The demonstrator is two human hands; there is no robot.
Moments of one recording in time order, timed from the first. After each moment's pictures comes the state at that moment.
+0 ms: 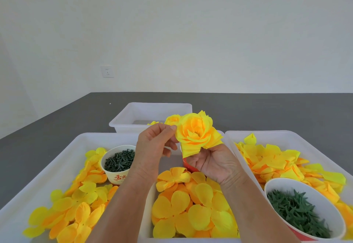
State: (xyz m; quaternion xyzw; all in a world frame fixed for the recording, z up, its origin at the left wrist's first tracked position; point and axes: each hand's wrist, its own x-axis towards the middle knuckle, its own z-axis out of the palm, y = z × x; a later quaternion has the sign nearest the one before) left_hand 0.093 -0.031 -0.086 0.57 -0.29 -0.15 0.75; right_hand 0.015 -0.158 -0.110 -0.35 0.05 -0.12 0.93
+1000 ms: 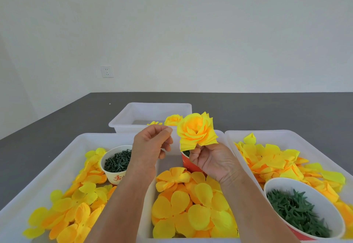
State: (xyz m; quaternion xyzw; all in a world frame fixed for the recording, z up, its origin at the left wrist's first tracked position) left_hand 0.098 -0.030 -0.087 0.60 -0.24 -0.15 0.75; right_hand 0.020 -0.165 -0.114 -0.33 0.12 -0.17 0.92
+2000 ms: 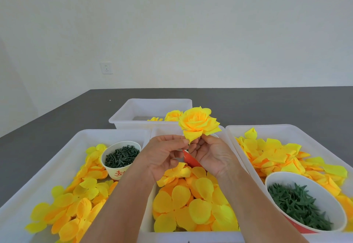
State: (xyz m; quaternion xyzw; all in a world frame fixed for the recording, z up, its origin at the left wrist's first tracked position) left_hand 0.087 -0.034 -0.086 0.59 -0.20 -0.37 0.69; right_hand 0.024 -0.158 -0.114 -0.26 0.14 -0.21 0.93
